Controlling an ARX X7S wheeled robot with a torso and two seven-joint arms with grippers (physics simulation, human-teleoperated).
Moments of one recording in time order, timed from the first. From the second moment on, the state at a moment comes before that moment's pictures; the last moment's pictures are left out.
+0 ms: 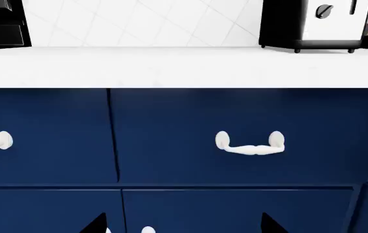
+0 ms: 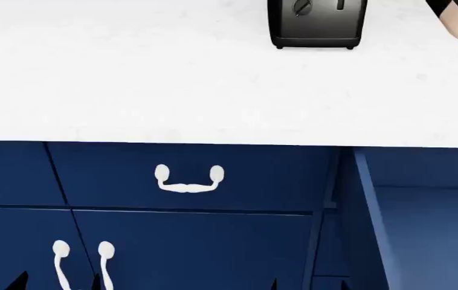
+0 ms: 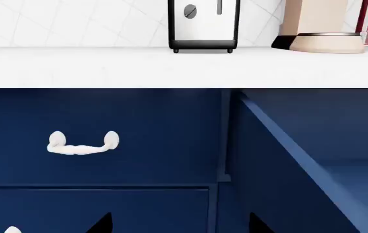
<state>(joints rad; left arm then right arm) 0.00 0.00 0.00 0.00 0.00 0.00 0.00 0.00 0.00 0.00 0.00 0.00 0.00 0.00</state>
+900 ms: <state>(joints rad) -0.56 -0.06 -0.01 0.64 -0.35 -0.38 -0.23 0.52 0.23 -0.24 -0.79 -0.09 0.59 -0.08</state>
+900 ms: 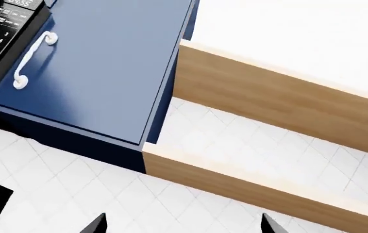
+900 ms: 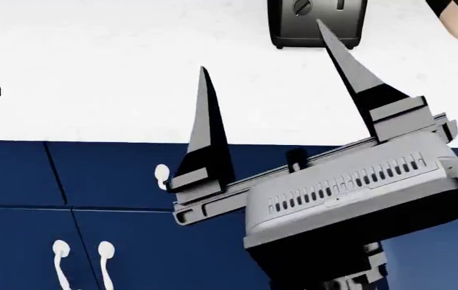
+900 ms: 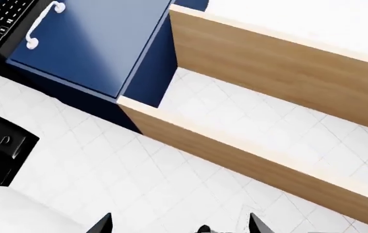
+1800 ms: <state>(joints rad) -0.64 -0.11 0.03 0.79 -0.49 -0.47 -0.35 0.58 0.24 -0.22 -0.91 -0.04 0.62 -0.09</state>
